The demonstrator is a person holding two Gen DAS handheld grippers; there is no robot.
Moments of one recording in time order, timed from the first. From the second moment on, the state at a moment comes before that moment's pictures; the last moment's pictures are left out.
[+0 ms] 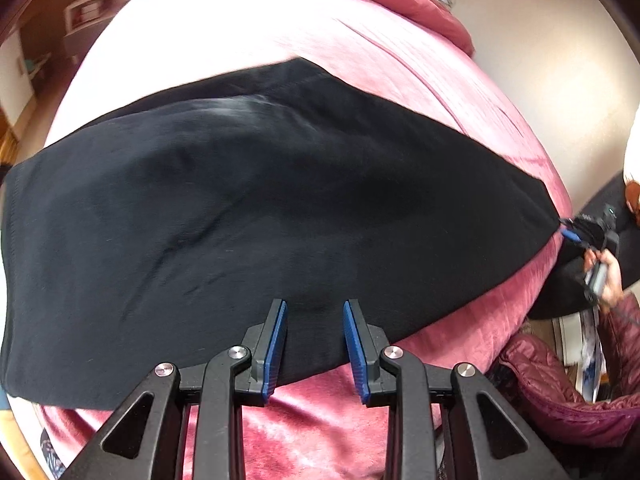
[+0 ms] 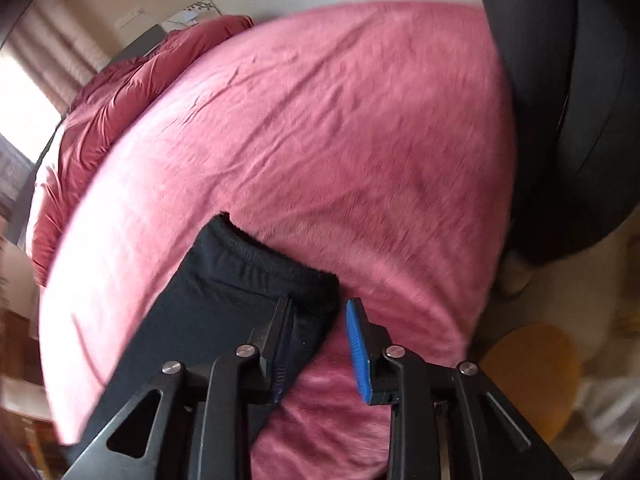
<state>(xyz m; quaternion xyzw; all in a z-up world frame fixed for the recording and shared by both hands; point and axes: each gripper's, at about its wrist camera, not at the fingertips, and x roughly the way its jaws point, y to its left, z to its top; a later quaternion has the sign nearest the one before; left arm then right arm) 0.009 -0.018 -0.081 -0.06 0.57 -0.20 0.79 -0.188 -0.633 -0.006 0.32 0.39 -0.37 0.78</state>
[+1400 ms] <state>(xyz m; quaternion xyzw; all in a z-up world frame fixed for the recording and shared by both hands) 0.010 0.062 -0.094 -0.13 0.54 -0.11 0.82 0.164 -0.151 -0.056 0.04 0.58 0.21 0.79</state>
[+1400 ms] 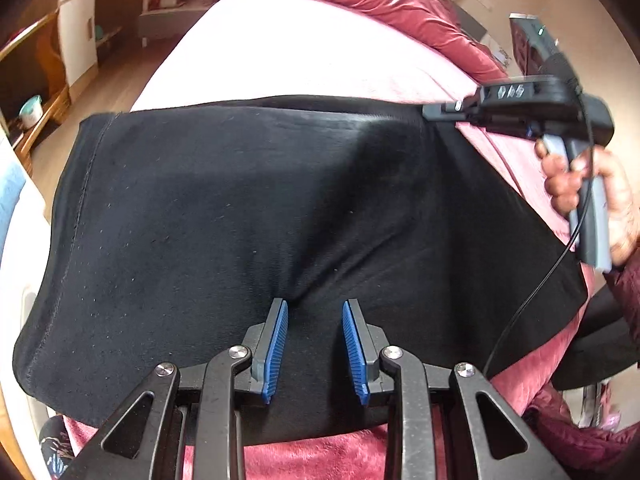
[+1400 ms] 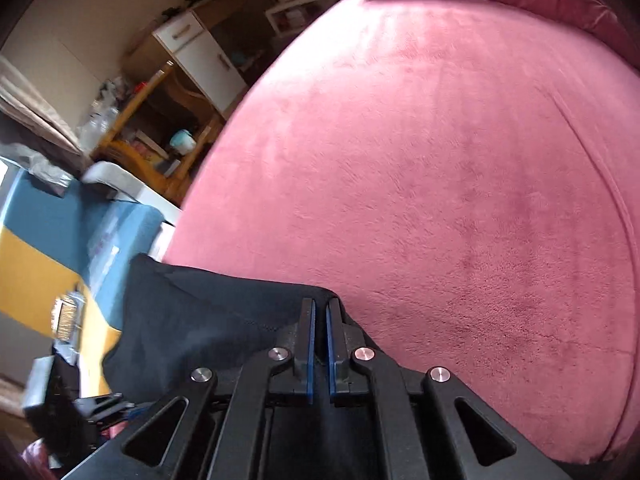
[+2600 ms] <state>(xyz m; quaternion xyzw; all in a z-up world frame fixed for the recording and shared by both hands) 0.034 0.159 -0.036 -0.25 0.50 -0.03 0.83 0.071 -0.197 -0.068 0.13 0.55 0.11 0.82</state>
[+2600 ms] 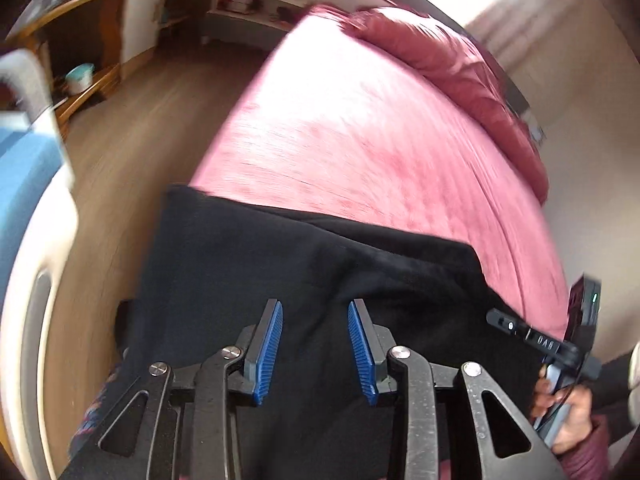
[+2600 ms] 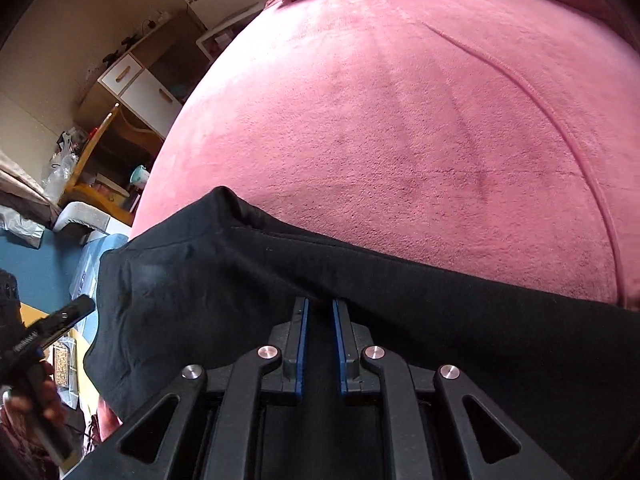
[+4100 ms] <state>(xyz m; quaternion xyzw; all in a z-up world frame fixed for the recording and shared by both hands) -0.050 0.205 -0.037 -0.22 0.46 0.09 0.85 -0.056 -0.180 -0.093 0.13 0.57 0.20 0.79</state>
